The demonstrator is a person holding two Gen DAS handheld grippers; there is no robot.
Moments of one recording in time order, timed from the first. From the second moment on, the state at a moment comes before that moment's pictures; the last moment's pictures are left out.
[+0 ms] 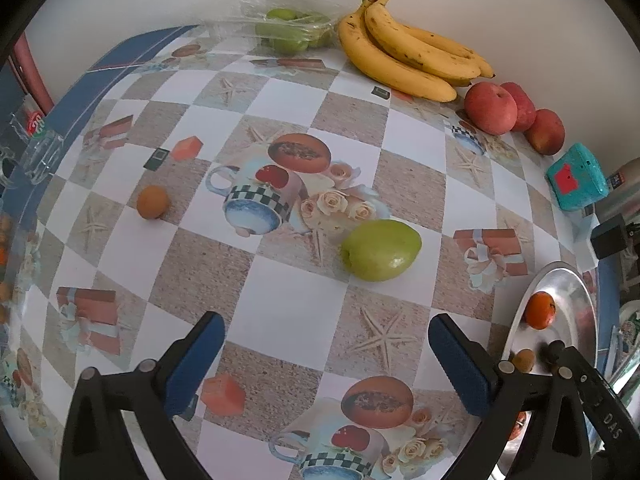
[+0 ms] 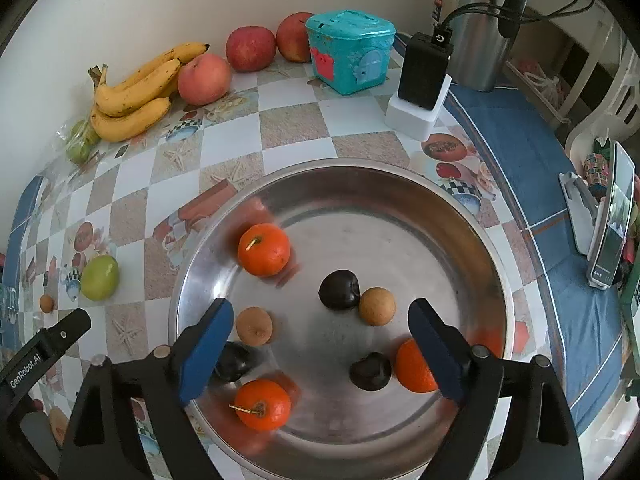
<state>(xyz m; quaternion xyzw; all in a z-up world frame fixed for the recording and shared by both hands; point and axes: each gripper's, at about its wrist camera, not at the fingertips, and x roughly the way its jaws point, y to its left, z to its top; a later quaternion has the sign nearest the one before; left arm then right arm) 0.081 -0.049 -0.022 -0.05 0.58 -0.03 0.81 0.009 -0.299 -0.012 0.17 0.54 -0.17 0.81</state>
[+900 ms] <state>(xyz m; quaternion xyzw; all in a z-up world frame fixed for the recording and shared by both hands) 0.086 -0.053 0.012 0.10 0.52 -0.05 0.85 0.019 -0.264 -0.003 0.17 0.52 -0.10 0.83</state>
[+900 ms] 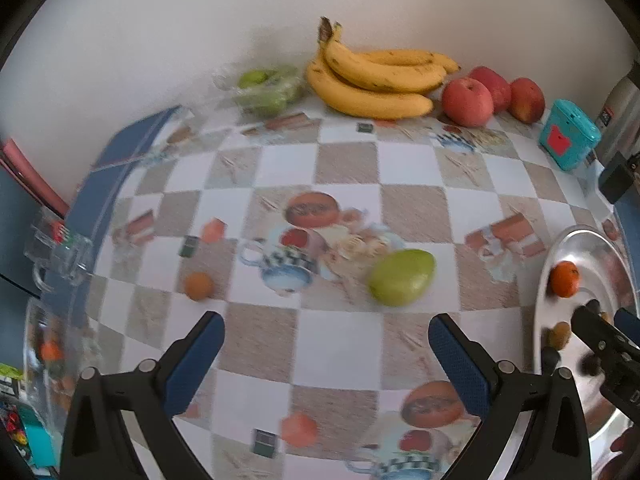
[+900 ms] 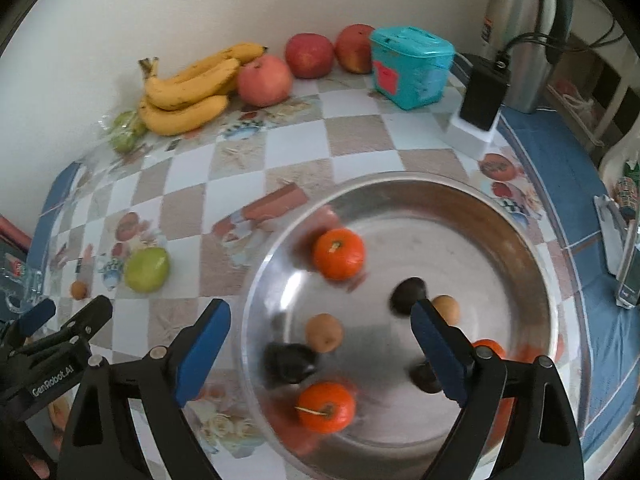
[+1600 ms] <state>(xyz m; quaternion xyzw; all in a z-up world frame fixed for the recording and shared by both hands) 0.127 0.056 0.031 0.02 0.50 -0.01 0.87 0.047 -0.203 0.008 0.18 0.50 -0.02 0.85</state>
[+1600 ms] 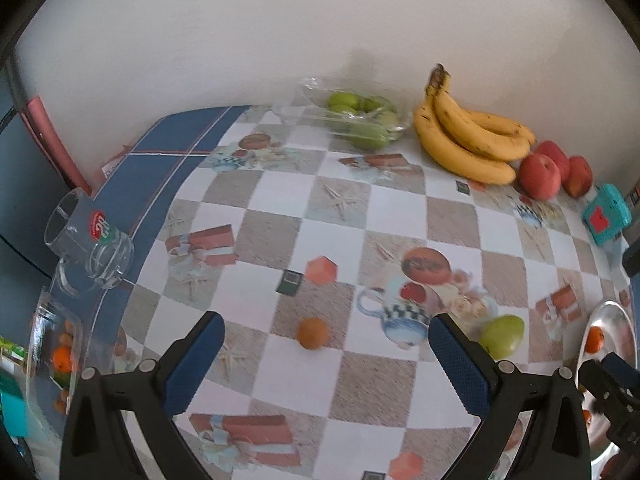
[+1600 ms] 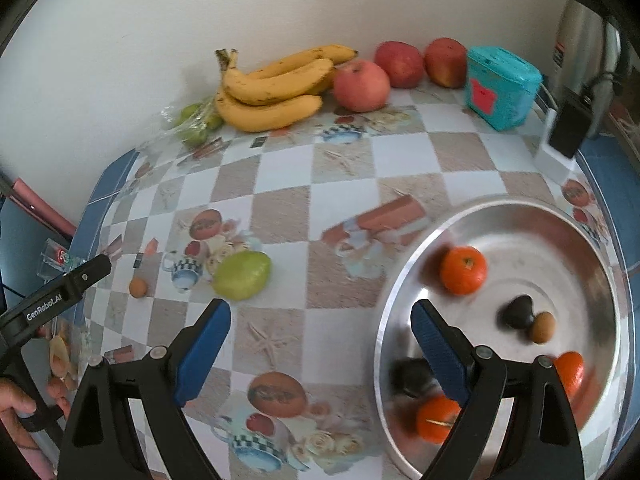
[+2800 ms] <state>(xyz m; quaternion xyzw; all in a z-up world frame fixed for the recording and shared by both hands) 0.160 0.079 -0.051 -0.04 0.60 -0.01 0.80 0.124 -0.124 -0.045 0.06 0.56 0.05 0.83</state>
